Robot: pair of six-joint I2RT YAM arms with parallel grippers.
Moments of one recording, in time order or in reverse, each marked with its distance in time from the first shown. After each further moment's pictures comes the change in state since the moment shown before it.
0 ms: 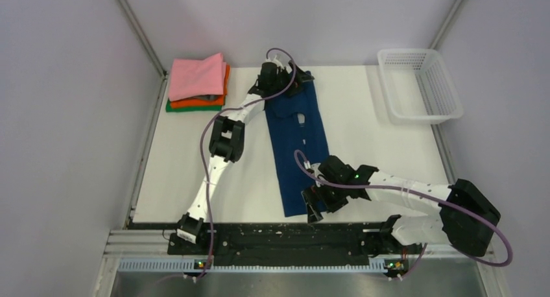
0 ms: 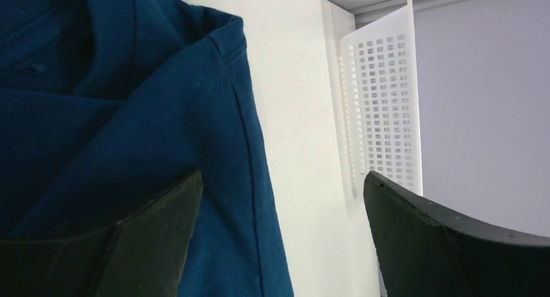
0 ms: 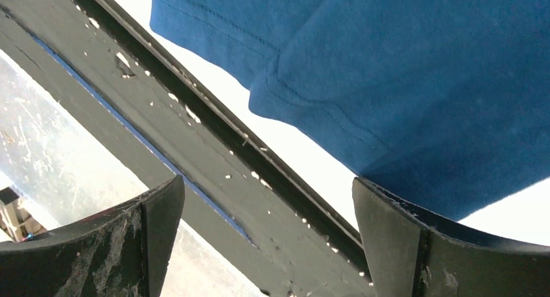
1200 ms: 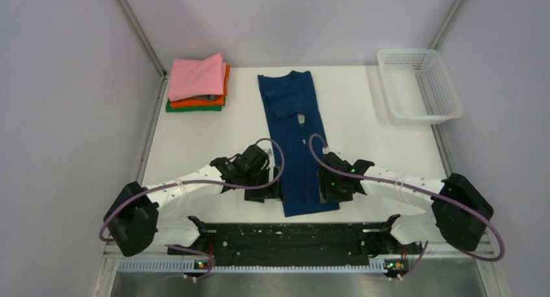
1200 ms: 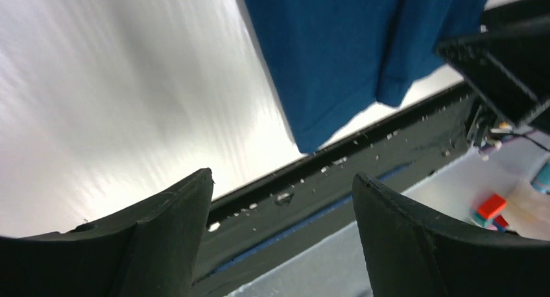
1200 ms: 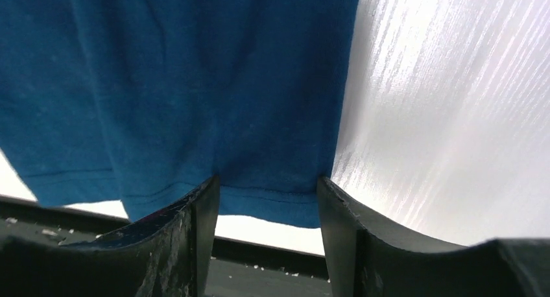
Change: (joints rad) left arm -0.413 -1.567 -1.743 -0.643 -0.303 0.246; right arm -0.042 0.039 0.057 -0.119 0.439 0.335
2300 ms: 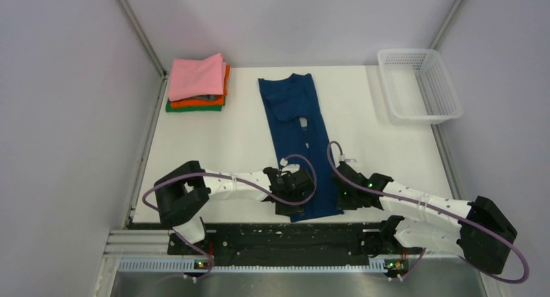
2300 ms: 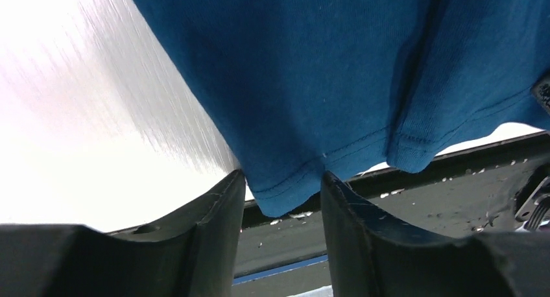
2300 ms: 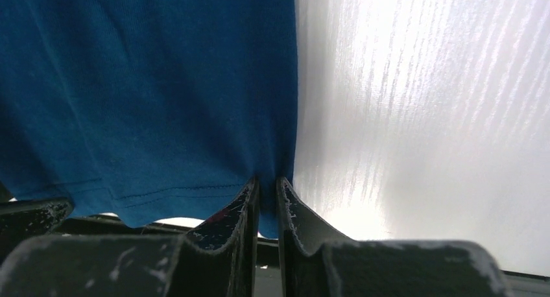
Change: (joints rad) left arm -0.392 0.385 0.220 -0.020 -0.267 -0.333; right arm 0.030 -0.222 -0.163 -0.024 0.097 0.117
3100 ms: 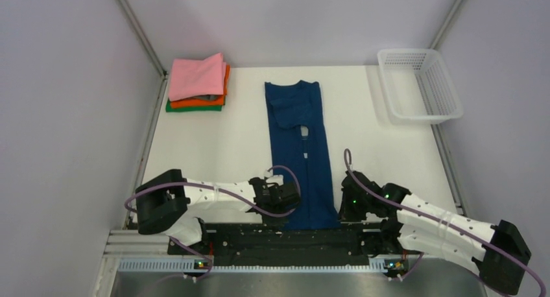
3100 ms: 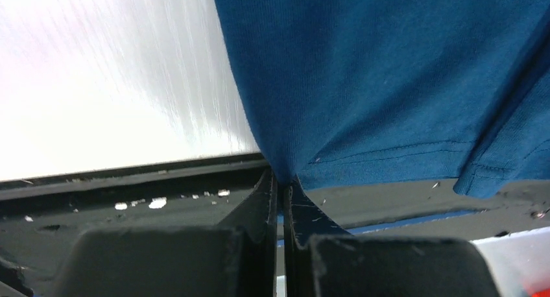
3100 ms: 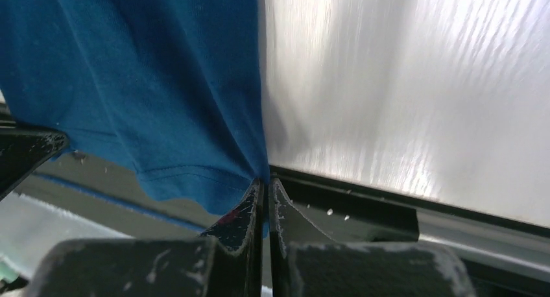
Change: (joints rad) left arm -0.058 -0.156 -0.159 -0.077 -0.013 -0.155; right arm 0.000 -0.223 -0.081 -0.080 -0.187 0.096
